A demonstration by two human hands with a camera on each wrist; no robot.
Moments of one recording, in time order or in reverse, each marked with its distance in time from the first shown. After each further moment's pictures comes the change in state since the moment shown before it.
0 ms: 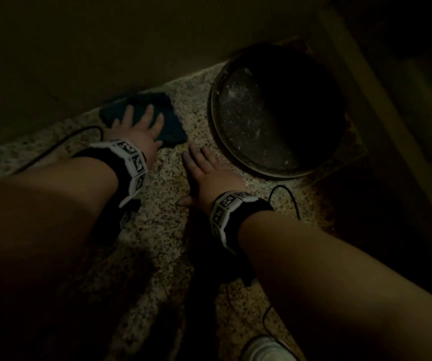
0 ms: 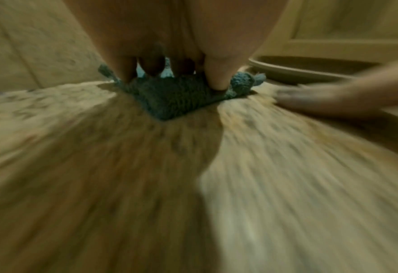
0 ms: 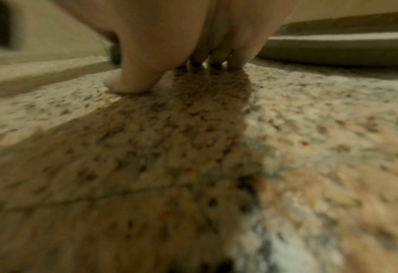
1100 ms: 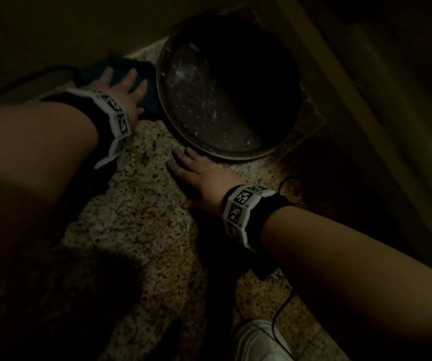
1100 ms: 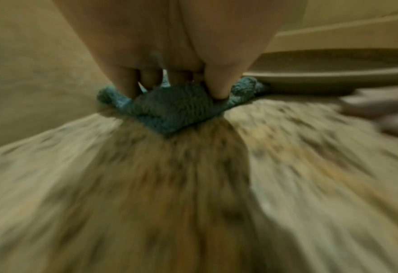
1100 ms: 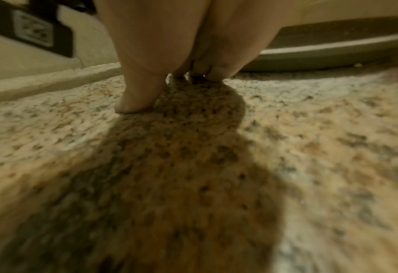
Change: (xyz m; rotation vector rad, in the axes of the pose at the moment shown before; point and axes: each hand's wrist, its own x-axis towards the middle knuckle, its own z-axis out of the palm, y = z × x) left_hand 0.048 0.050 -0.047 0.329 -0.040 0.109; right_hand -0.034 0.055 0.018 -0.025 0.080 -0.113
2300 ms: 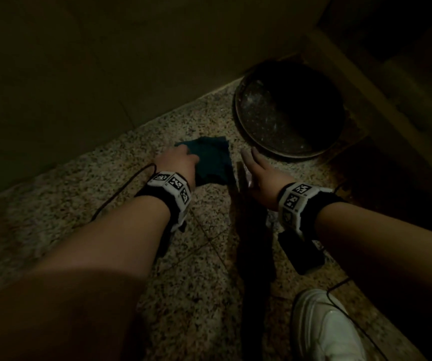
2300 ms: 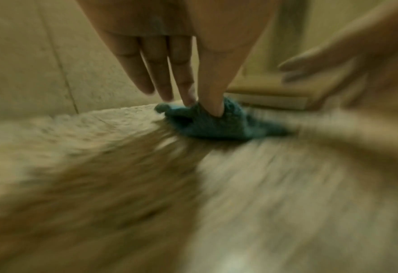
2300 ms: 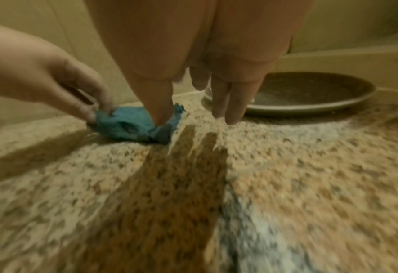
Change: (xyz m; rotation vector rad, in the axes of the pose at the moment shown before) left_hand -0.141 -0.019 0.096 -0.250 0.371 0.044; right_hand -0.034 -0.073 -0.013 0.240 0.090 0.354
